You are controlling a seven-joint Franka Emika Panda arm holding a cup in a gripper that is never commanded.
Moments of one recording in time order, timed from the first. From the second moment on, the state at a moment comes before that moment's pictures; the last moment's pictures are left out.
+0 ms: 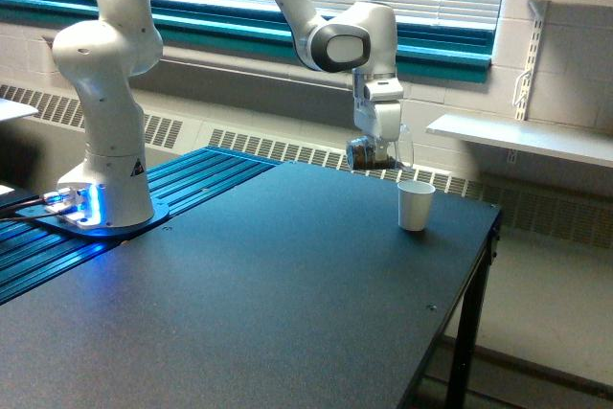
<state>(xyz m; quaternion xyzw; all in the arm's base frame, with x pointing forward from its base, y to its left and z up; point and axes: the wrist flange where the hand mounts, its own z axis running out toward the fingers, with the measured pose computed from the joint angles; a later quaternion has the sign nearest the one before) 0.445 0.253 0.272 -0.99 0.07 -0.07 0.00</state>
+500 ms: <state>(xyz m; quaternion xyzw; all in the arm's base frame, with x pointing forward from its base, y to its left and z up) 0.451 0.257 0.269 -1.00 0.07 -0.06 -0.01</state>
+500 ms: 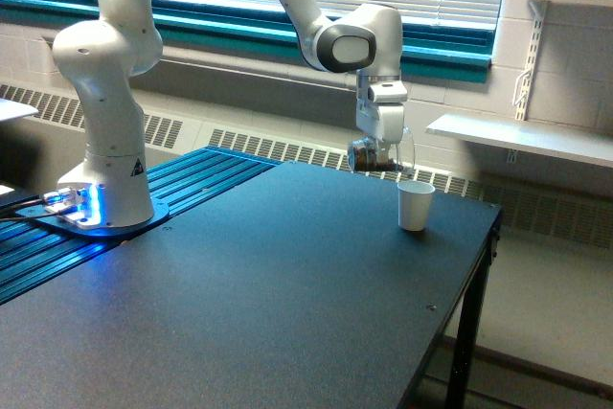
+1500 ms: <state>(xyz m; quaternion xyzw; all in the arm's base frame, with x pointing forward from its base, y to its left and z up) 0.465 0.267 0.257 -1.00 0.07 -0.02 -0.03</state>
